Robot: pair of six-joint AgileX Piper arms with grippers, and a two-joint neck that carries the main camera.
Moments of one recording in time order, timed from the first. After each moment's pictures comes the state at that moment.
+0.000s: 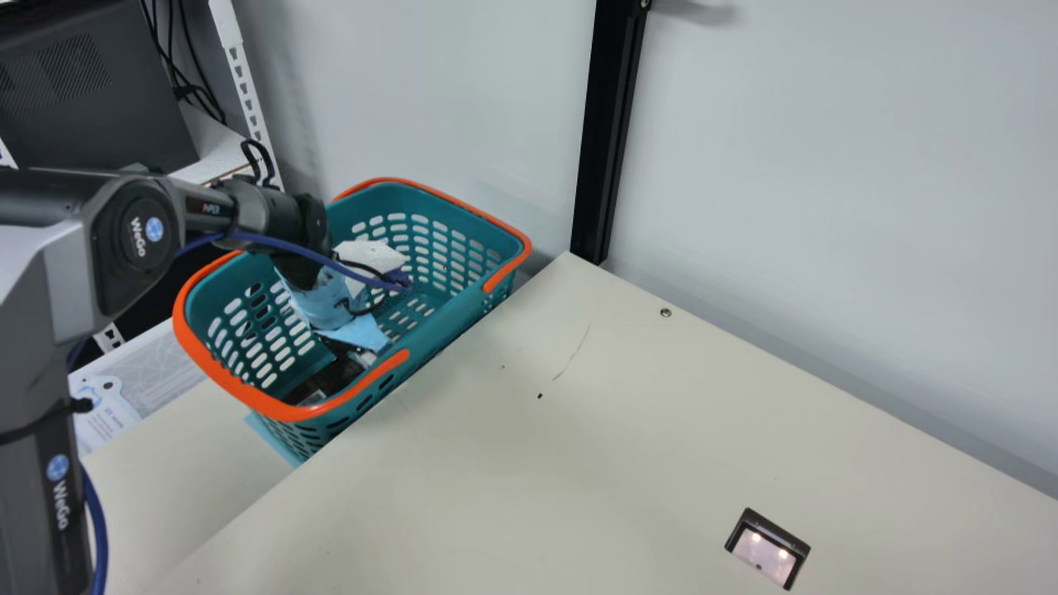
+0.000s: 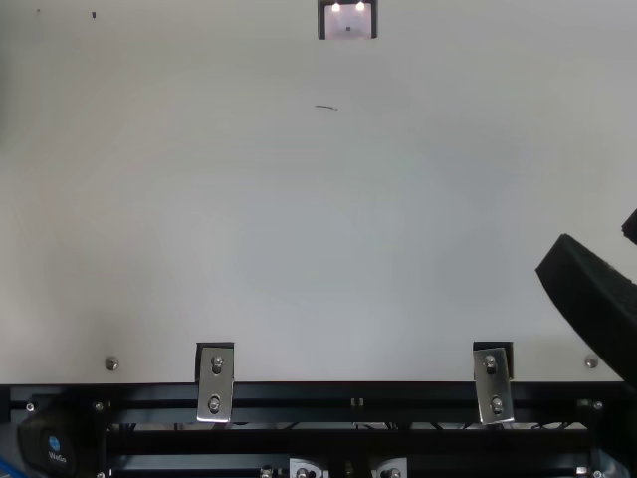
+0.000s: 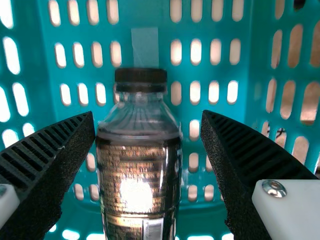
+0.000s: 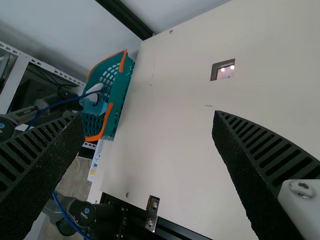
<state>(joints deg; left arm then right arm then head) 31.8 125.5 -76.3 -5.9 38.2 35.8 -7.1 40.3 -57.1 46.0 70.0 -0.5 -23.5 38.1</state>
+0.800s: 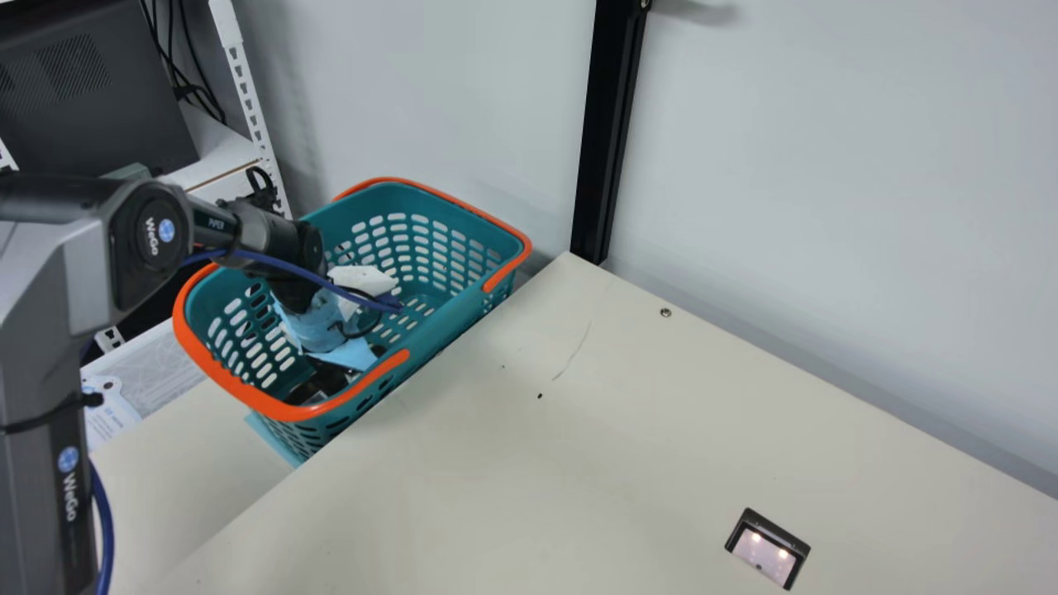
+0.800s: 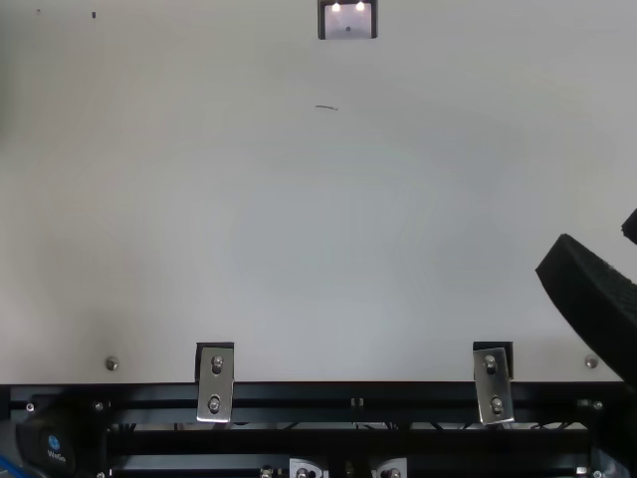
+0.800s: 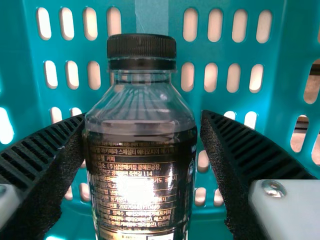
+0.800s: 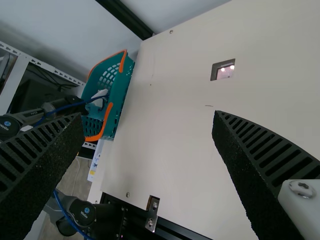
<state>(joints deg) 33.1 128.7 -74.8 -4.8 35.0 34.3 -7.1 40.3 -57.1 46.0 70.0 -0.5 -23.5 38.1</state>
